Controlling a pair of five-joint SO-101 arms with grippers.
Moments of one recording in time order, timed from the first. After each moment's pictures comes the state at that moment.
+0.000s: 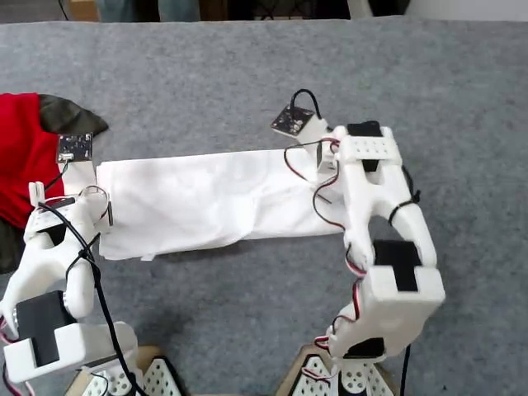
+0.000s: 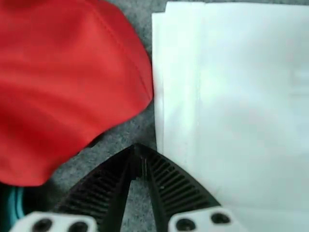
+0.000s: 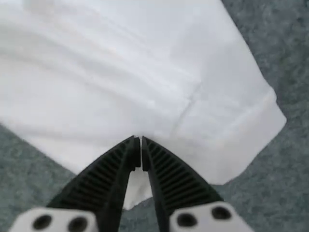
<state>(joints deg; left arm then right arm) -24.7 -7.5 51.6 29.5 -13.6 0.1 11.7 13.1 66.9 53.7</state>
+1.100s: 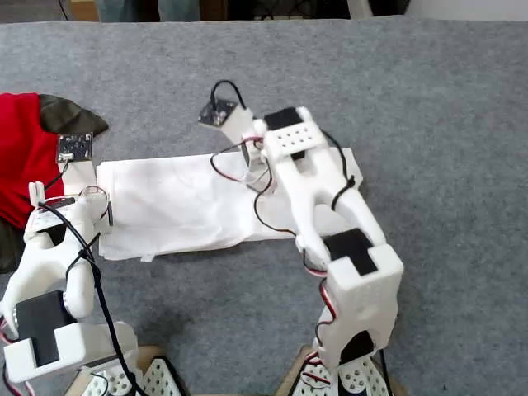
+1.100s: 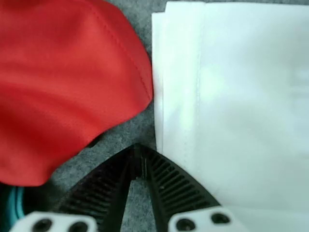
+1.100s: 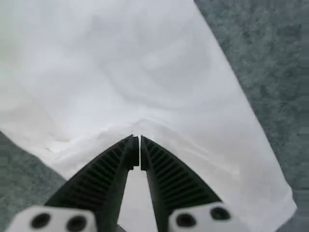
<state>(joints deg) -24.7 -7.5 51.6 29.5 -13.6 -19.9 20.0 -5.4 75.1 37.8</state>
